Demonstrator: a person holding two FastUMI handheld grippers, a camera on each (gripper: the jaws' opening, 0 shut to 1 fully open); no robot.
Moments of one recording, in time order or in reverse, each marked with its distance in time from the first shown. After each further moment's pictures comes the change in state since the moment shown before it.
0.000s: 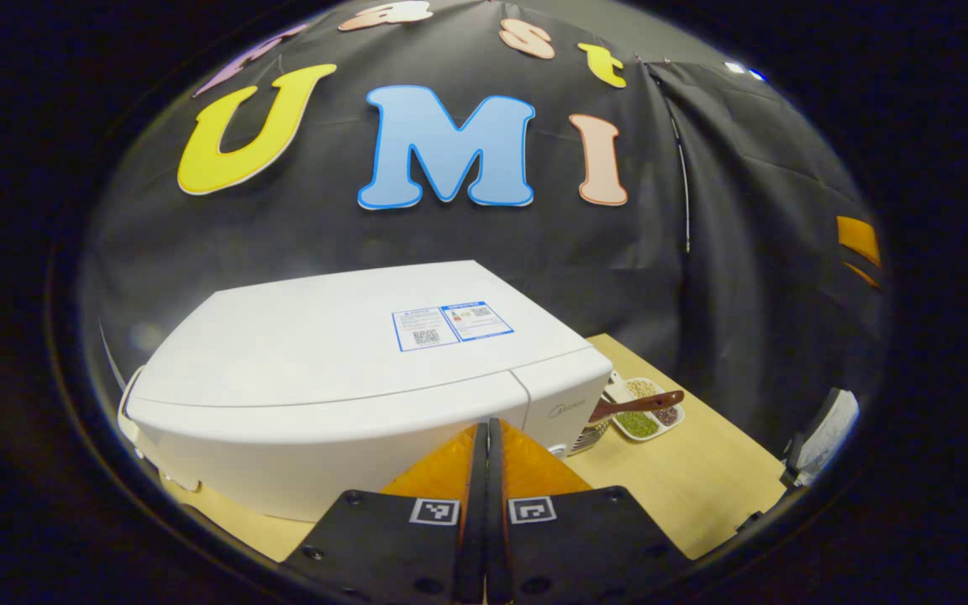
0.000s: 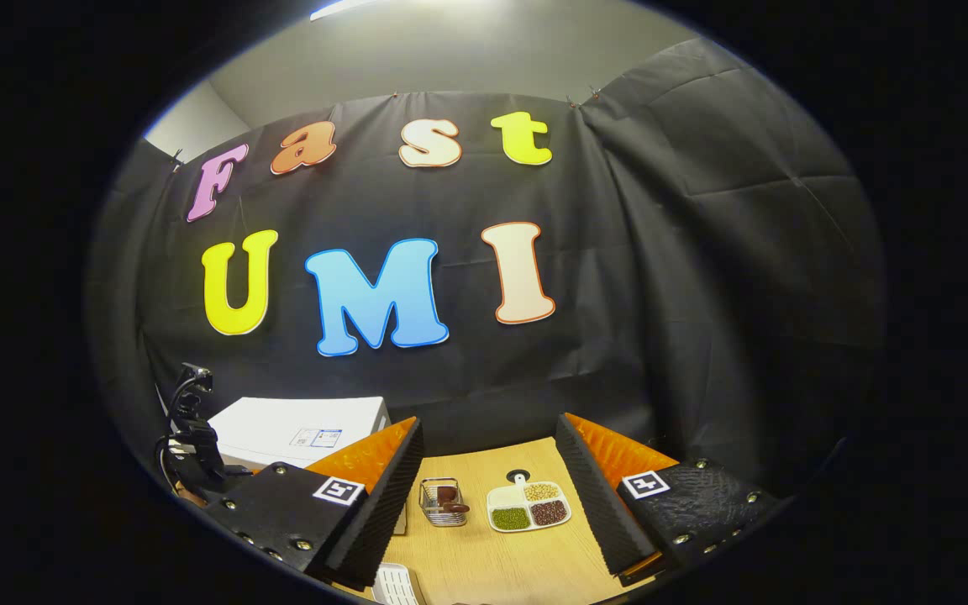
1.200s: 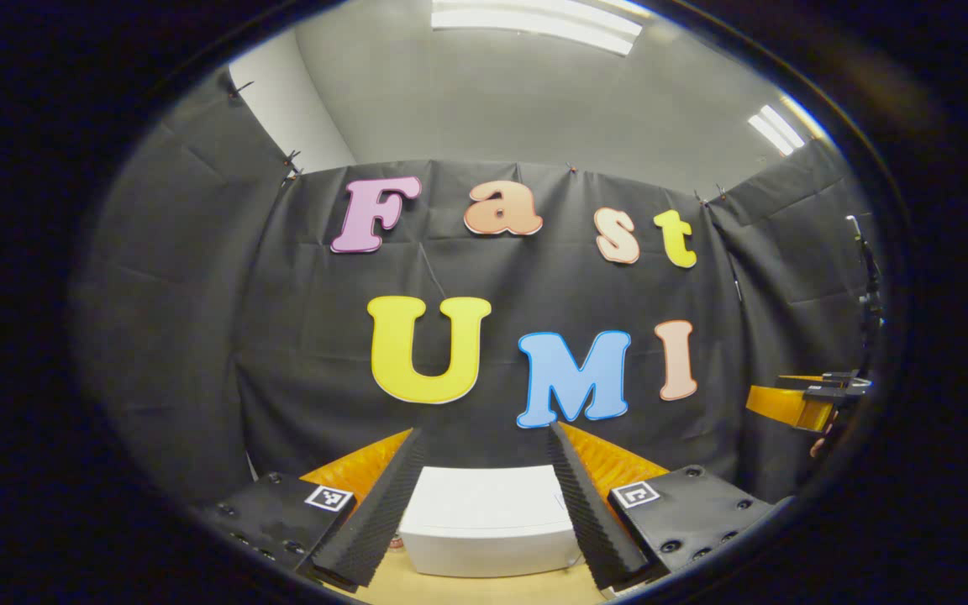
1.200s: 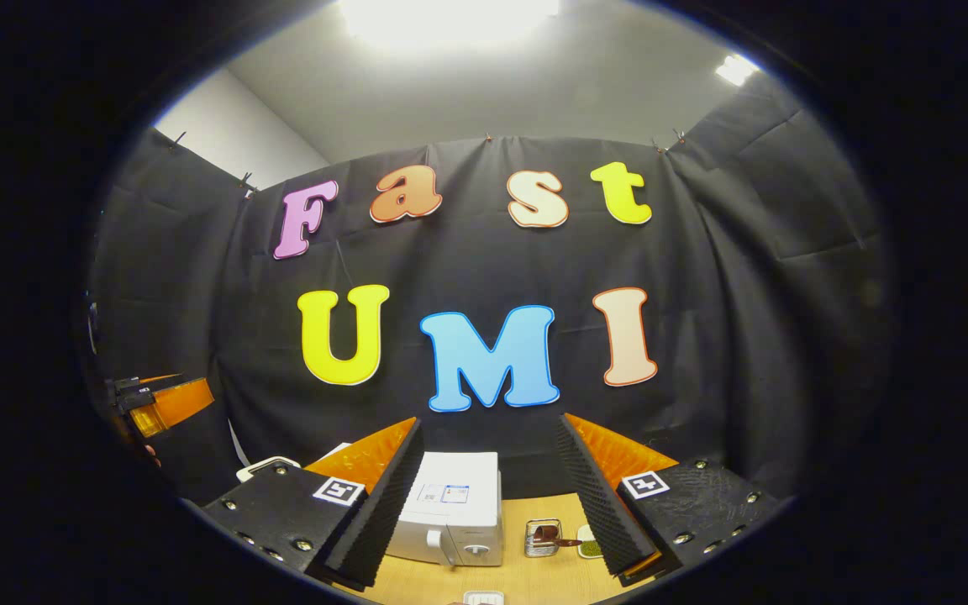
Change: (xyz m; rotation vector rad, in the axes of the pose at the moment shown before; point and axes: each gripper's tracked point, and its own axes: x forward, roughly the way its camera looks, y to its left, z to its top) left arm -0.373 0.105 0.217 -0.014 -0.580 0.386; right arm -0.053 0.166 0.104 -0.042 -0.143 0.257
